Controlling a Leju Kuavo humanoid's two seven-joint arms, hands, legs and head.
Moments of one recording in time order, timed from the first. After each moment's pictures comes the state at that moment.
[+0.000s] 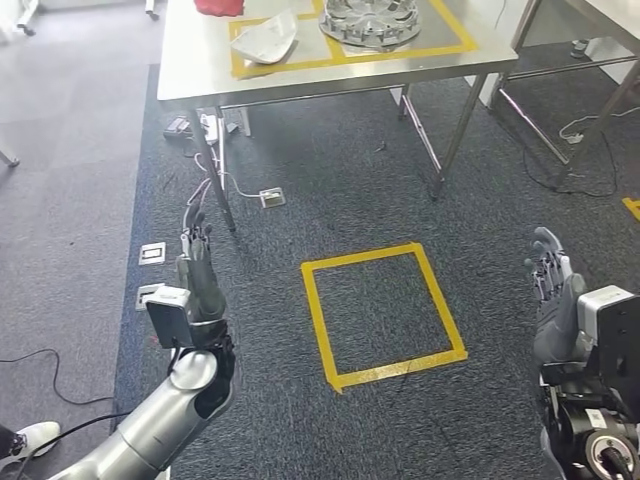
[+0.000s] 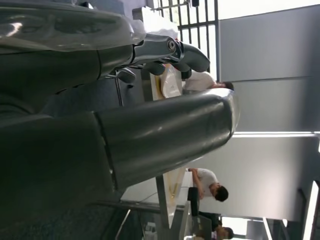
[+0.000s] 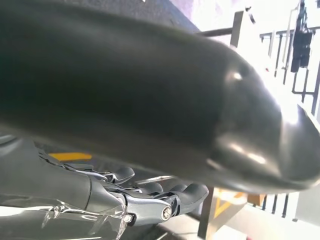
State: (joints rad) left arm -0.20 0.12 -0.51 -1.43 0.25 0.63 -0.64; right arm -0.17 -0.36 0.45 -1.64 -0.05 -0.34 -0.13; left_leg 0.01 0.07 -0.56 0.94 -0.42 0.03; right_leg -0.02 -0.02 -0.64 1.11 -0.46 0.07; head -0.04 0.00
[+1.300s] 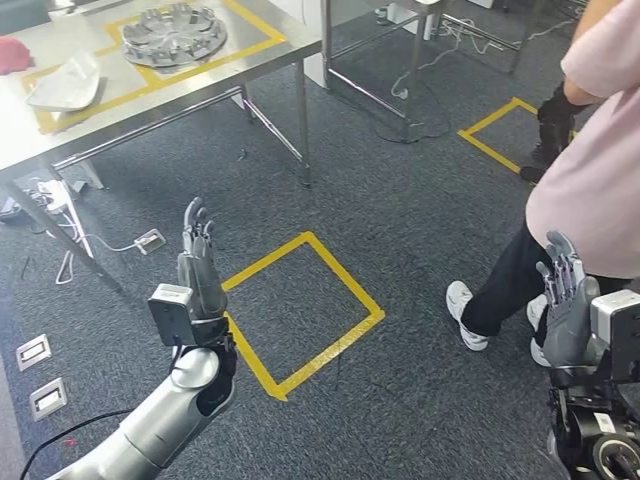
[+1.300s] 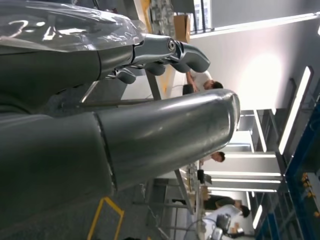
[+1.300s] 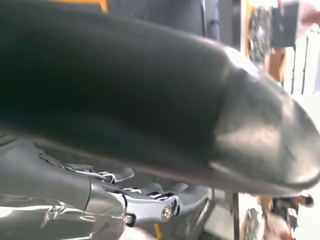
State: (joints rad) left arm -0.20 0.12 -0.50 -1.44 0.24 0.63 -0.63; right arm -0.16 -0.35 0.43 -1.64 -0.05 -0.34 -0.14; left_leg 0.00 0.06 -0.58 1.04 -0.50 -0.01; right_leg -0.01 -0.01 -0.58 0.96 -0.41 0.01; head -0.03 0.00
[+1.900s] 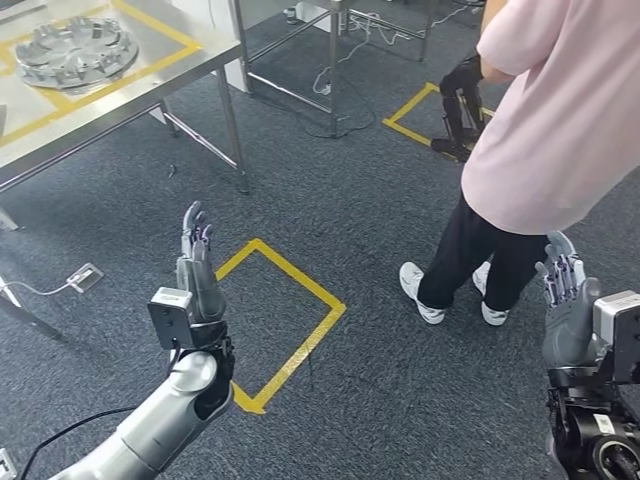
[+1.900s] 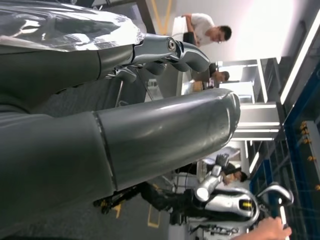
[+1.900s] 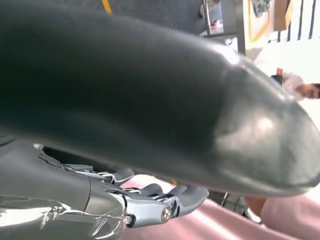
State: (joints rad) left arm -0.18 0.13 -0.50 -1.45 0.23 0.63 -0.63; right arm -0.16 -0.35 0.43 -1.64 -0.06 -0.34 -0.15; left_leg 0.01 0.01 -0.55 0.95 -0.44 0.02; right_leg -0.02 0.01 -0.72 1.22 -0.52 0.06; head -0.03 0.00
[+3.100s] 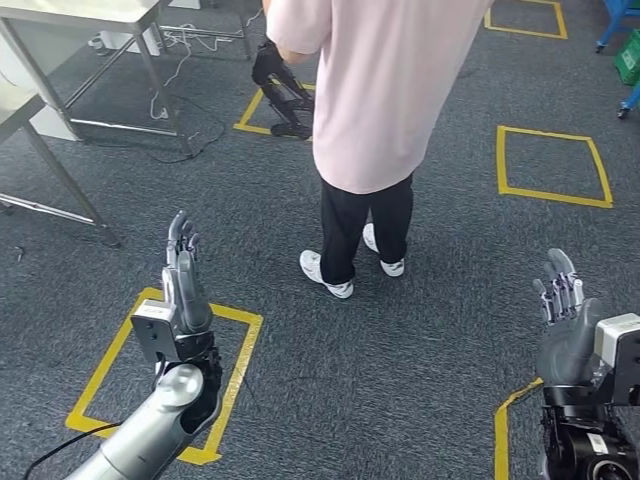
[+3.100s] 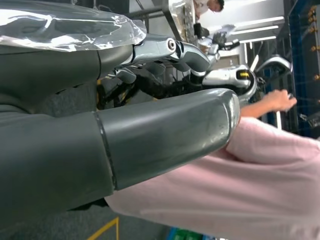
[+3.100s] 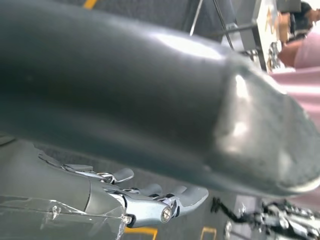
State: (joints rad) left arm -0.09 0.16 -0.45 -1.54 0.19 0.63 -0.60; right arm -0.09 -0.32 0.43 -1.65 -0.08 -0.37 -0.19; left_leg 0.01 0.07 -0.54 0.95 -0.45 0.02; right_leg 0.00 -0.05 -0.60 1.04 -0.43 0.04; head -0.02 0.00
